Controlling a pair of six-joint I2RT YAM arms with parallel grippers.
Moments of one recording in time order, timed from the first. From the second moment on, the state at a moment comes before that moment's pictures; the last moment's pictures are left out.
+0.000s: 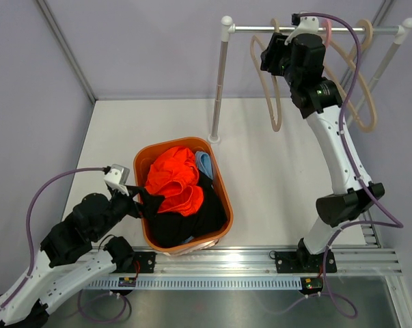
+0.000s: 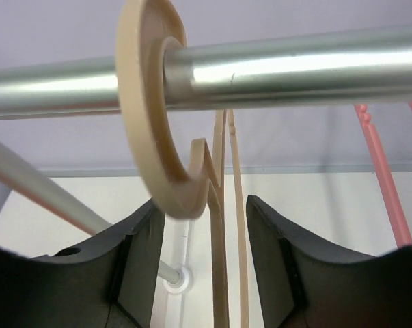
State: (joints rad) left arm -0.83 0.33 0.77 -0.77 -0.25 -0.41; right arm 0.32 1.74 2.13 -0.50 0.18 0.23
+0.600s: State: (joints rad) left arm -0.84 0.28 0.77 -0.77 -0.27 -0.41; right arm 0.33 0.97 1.49 -0.43 -0.15 0.48
